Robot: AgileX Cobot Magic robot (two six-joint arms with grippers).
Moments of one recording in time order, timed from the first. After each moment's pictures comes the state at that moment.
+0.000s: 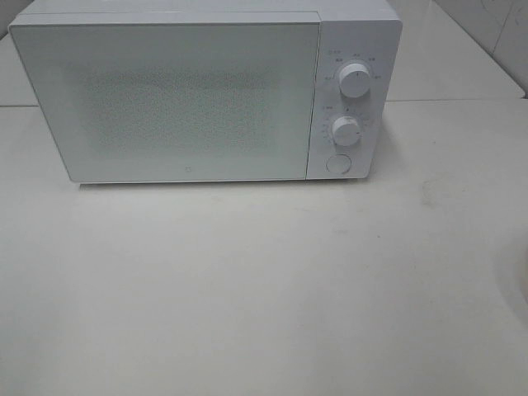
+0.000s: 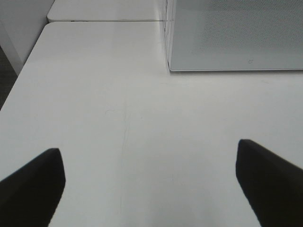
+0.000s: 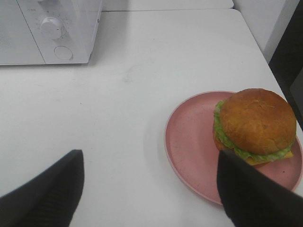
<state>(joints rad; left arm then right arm) -0.02 0.00 -0.50 -0.03 1.04 0.00 0.12 0.00 -0.51 -0.14 1.04 0.22</state>
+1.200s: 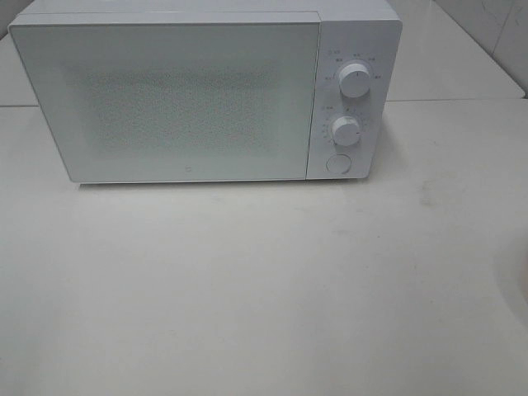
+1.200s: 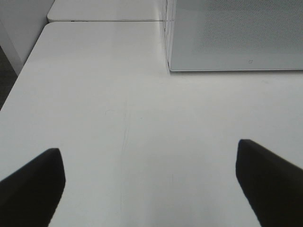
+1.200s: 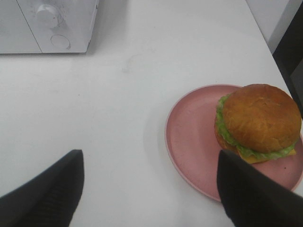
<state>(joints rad) -0.02 0.00 -0.50 -0.03 1.04 0.00 0.12 0.12 -0.52 -0.14 1.01 0.22</state>
